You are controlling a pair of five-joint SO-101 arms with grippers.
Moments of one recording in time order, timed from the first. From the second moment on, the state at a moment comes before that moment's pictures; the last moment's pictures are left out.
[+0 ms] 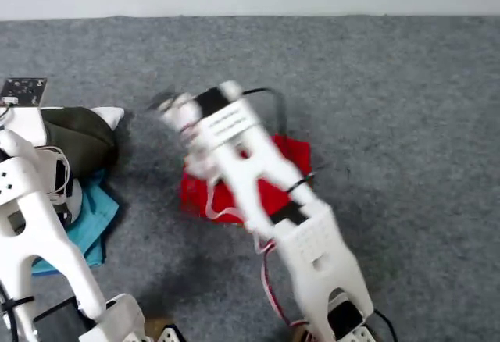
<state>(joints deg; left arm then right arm) -34.3 -16.7 12.6 95.7 -18.1 -41.1 43.3 -45.8 100.5 22.5</state>
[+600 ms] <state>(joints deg) -34.3 -16.7 12.6 95.7 -18.1 -23.7 36.7 -45.8 100.1 29.4</state>
